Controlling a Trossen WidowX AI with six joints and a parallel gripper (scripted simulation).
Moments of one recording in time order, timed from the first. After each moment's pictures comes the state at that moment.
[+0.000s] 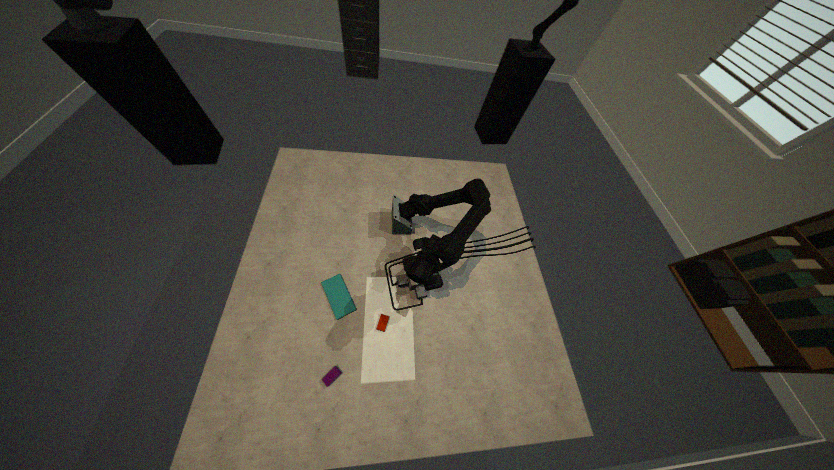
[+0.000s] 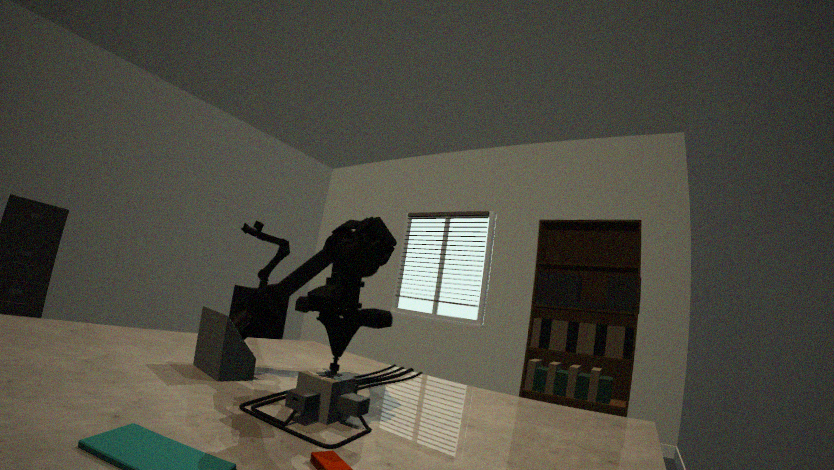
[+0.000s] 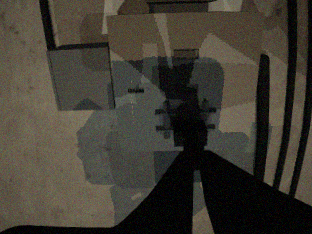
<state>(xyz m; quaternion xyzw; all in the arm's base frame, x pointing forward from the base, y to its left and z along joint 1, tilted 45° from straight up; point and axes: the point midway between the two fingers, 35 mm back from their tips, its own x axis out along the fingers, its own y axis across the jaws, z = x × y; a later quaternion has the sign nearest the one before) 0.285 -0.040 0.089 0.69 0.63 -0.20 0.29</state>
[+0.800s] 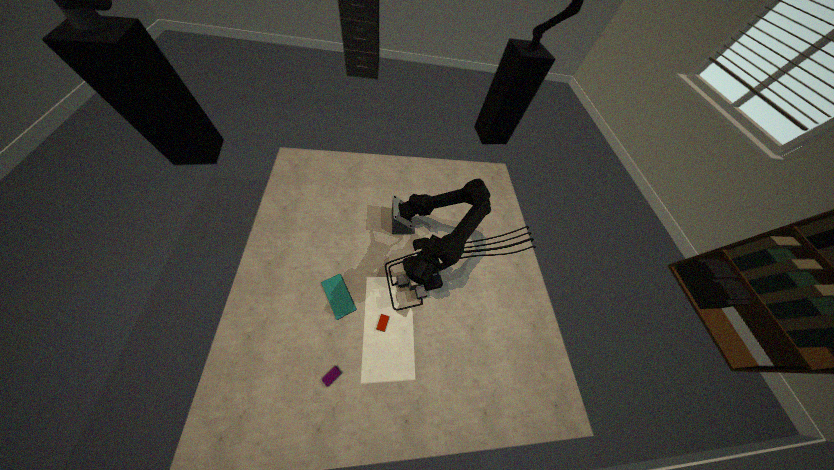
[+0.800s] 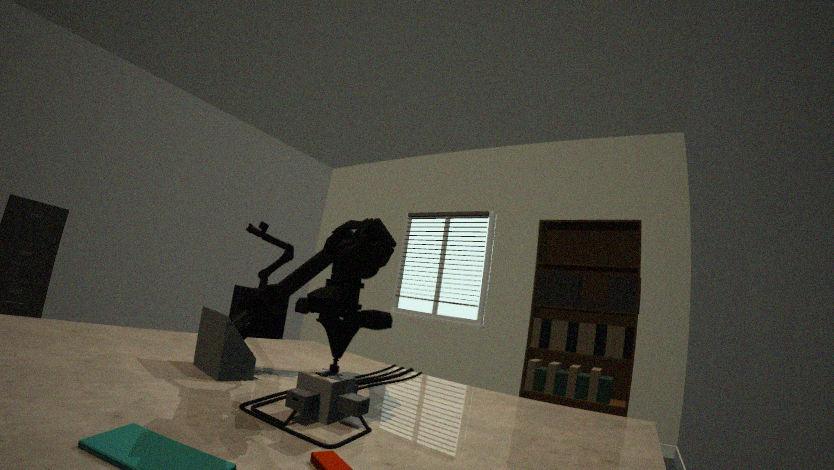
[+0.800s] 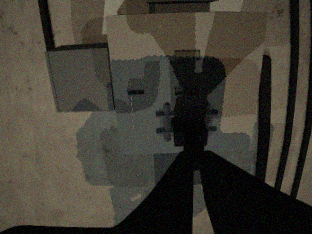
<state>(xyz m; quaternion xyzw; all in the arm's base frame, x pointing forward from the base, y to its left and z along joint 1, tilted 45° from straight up) 0.285 -0.038 0.087 0.69 0.63 -0.20 0.29</state>
